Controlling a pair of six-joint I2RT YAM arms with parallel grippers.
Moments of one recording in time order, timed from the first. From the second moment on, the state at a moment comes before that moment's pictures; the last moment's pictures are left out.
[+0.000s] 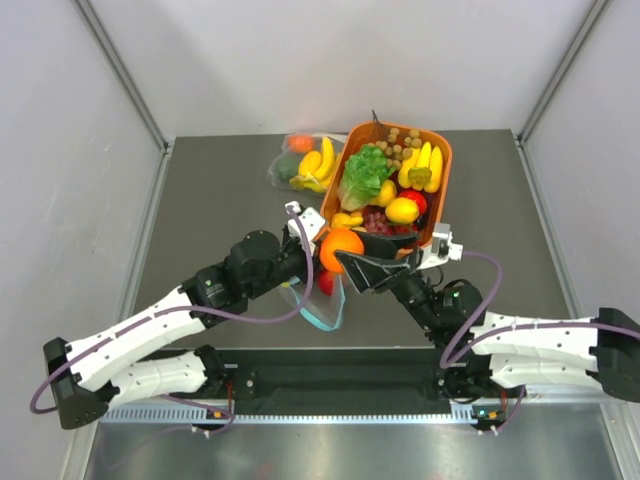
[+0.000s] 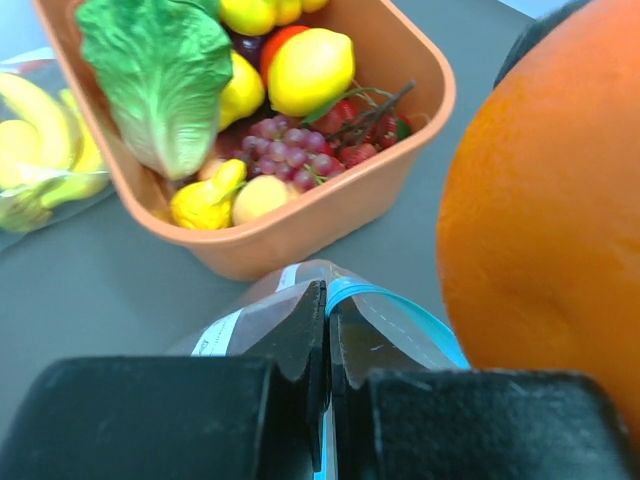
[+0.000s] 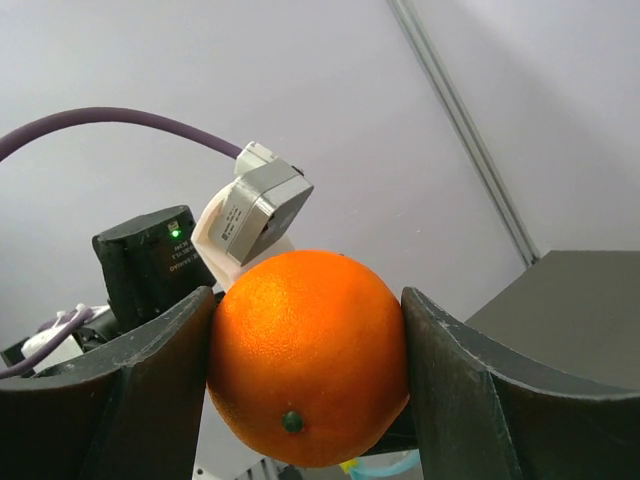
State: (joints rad) left arm -1.00 0.98 0.91 -0.21 -0.13 -0.06; right arm 1.22 1.02 0.46 1.22 0.30 0.43
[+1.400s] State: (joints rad) left arm -0.98 1.08 0.89 -0.36 -0.15 -0.05; right arm 0.67 1.22 0.90 0.12 0.18 0.20
